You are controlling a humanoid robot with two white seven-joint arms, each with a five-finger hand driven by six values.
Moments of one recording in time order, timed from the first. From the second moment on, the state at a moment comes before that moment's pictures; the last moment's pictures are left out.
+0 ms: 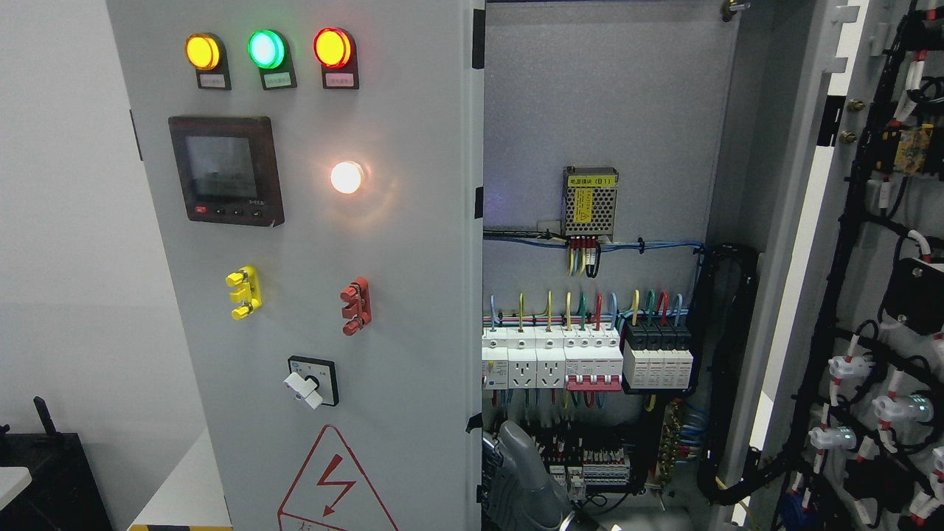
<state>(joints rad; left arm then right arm) 0.07 -0.05 0.04 0.00 0.10 -0.14 -0.20 -0.51 -0.08 0.43 -1.52 -0.59 0.12 0.43</state>
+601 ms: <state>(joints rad) 0.07 -0.05 0.04 0.00 0.10 -0.14 -0.20 -0.48 -0.08 0.47 -1.59 -0.63 0.12 0.45</state>
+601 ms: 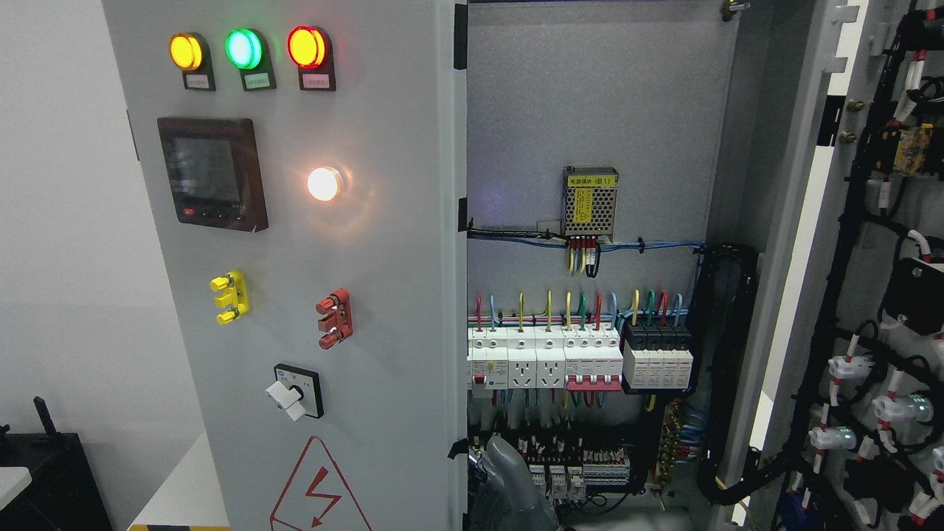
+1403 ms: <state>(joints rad) 0.07 -0.05 0.04 0.00 0.10 -0.14 -0.20 -0.47 -0.08 0.52 -1.64 -0.64 0.12 0.49</state>
